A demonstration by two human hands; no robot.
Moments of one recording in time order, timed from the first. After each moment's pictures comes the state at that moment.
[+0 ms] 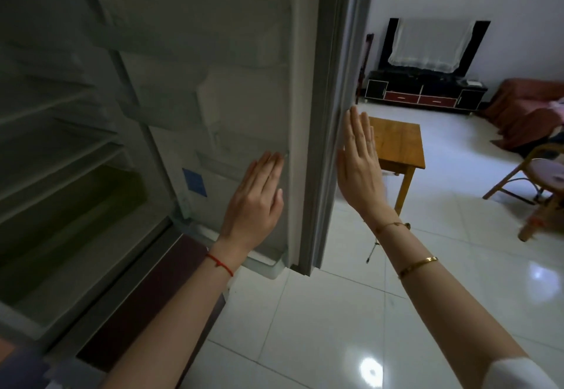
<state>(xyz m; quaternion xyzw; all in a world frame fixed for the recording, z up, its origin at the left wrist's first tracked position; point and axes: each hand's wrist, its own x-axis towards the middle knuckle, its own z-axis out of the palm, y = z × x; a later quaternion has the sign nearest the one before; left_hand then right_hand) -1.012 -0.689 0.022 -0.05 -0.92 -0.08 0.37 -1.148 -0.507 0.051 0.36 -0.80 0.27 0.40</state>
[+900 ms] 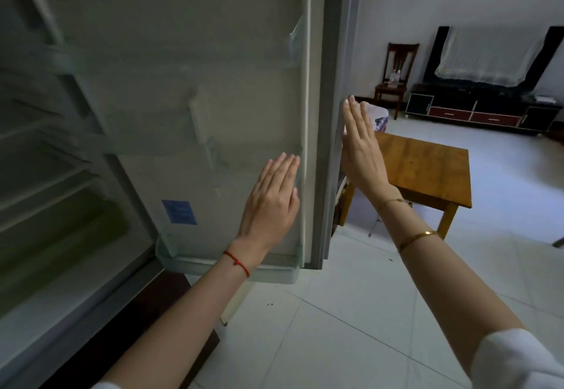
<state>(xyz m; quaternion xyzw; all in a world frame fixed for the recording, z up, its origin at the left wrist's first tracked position) -1.227 -0.664 0.029 0.03 -0.93 -0.03 0.37 -1.411 -0.536 0.062 0.40 -0.81 0.28 0.32</state>
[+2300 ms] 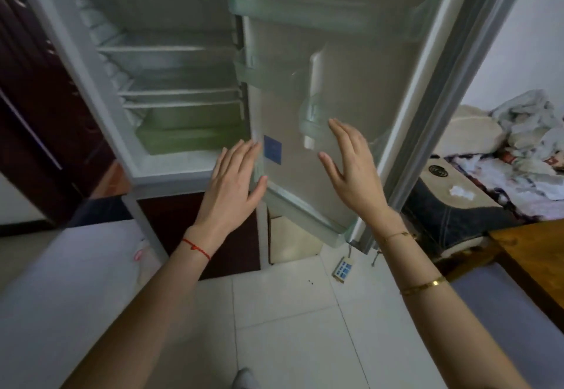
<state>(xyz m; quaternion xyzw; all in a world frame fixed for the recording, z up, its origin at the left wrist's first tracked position) -1.163 -0.601 0.030 0.46 -0.83 0.04 0.32 -1.404 -0.575 0.062 0.73 -0.57 0.38 0.11</state>
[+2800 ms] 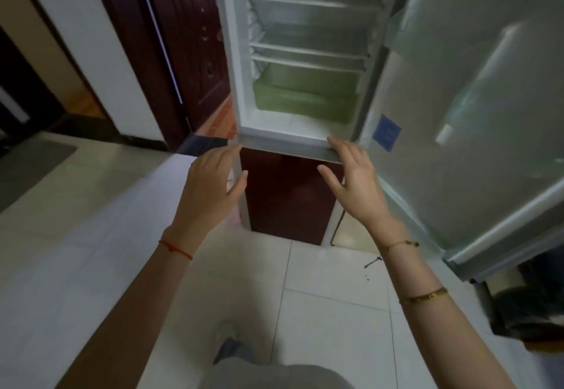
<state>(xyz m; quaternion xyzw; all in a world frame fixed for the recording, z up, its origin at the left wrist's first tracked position) -0.967 -0.531 -0.010 0.66 -0.68 0.06 0.32 -1.231 -0.612 -0.004 0.82 -0.46 0.32 -0.07</state>
